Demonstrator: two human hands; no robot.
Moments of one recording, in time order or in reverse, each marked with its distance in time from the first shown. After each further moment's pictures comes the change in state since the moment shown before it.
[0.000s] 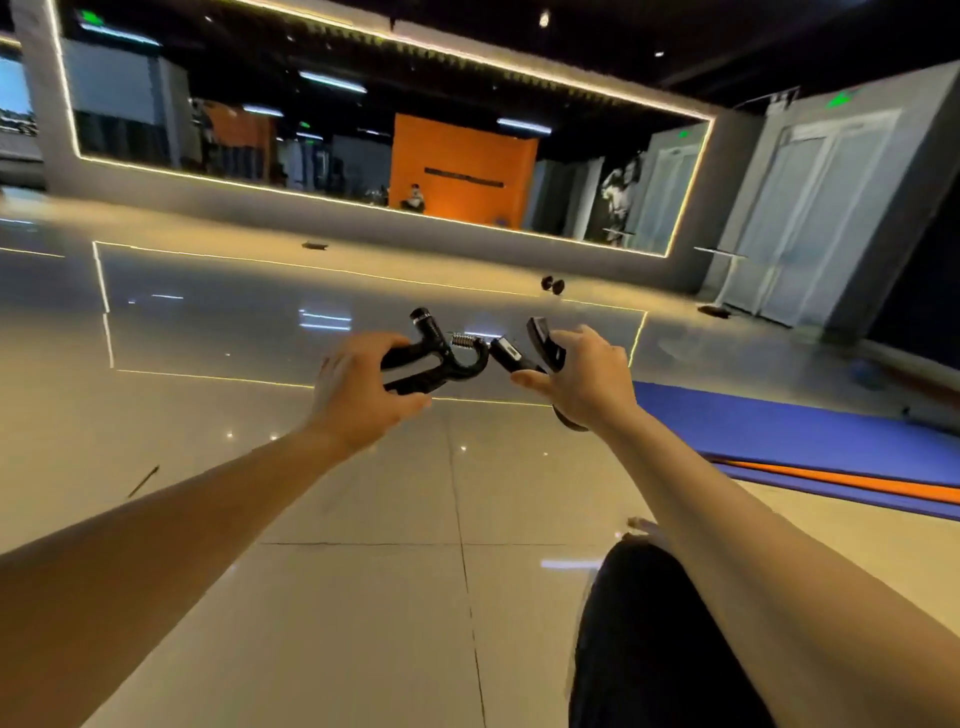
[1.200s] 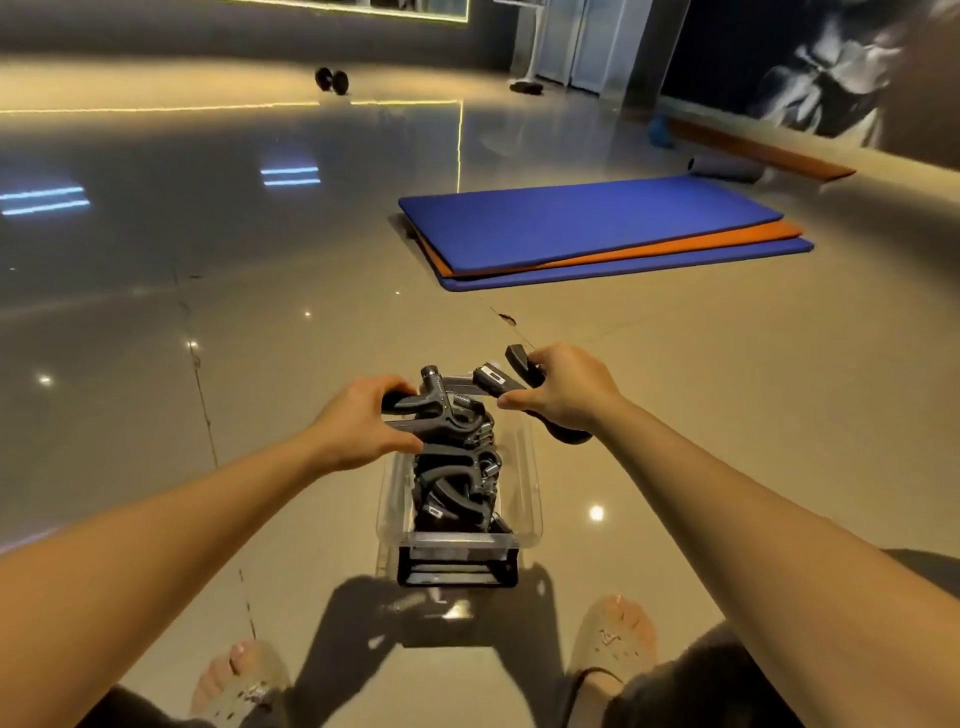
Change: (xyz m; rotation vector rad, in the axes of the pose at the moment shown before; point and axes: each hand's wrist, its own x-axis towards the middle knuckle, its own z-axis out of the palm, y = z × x) left_hand -0.012 0.116 0.445 -0.185 -0.980 -0.009; right_hand -0.094 0.425 0.053 -0.072 -0.424 0.580
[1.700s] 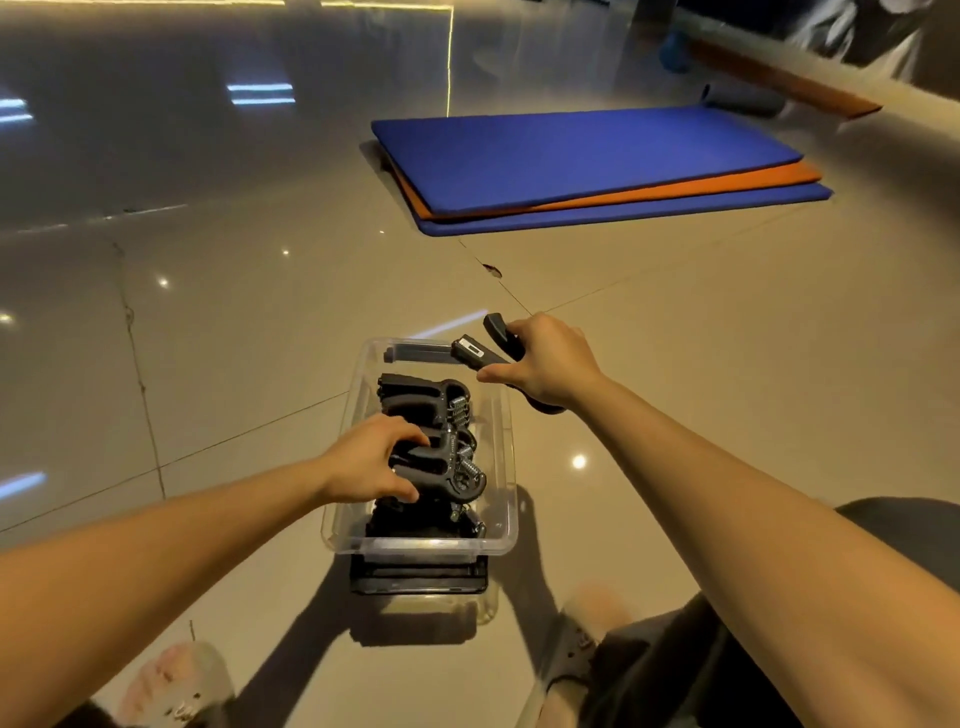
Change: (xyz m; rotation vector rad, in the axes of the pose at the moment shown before) left_hand 0.055 -0.050 0.107 0.137 -0.327 0.045; right_hand 0.073 0.052 0.044 -0.031 -0.007 -0.088
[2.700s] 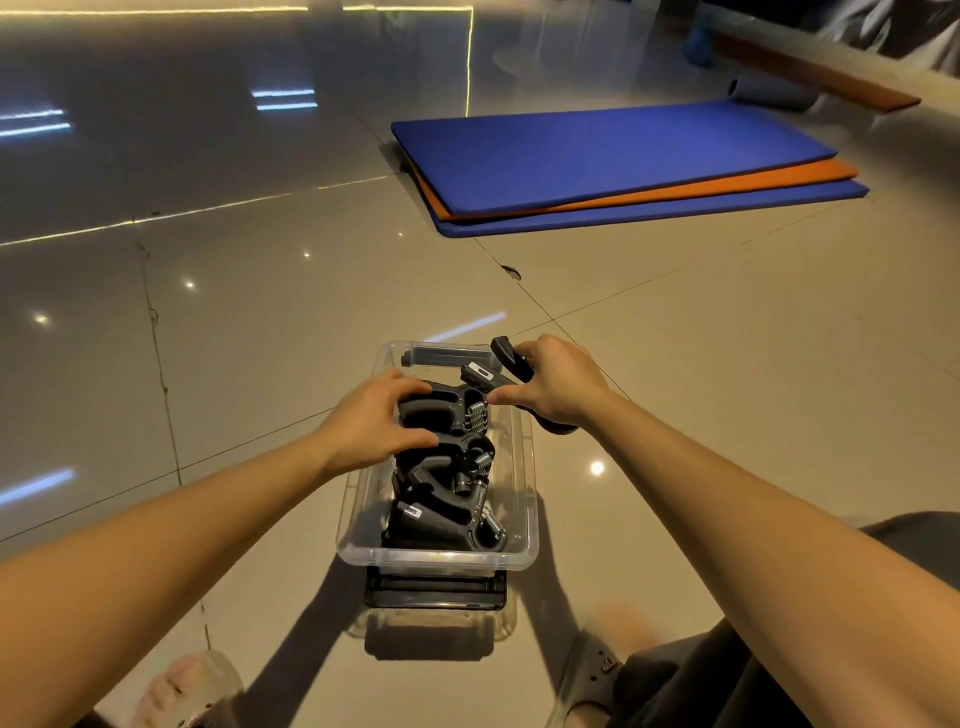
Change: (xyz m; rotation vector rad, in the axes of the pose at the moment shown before) left_hand 0.015 -0.003 -0.033 -0.025 0.260 0.010; right_hand 0.009 0.006 0.027 0.044 -0.099 0.013
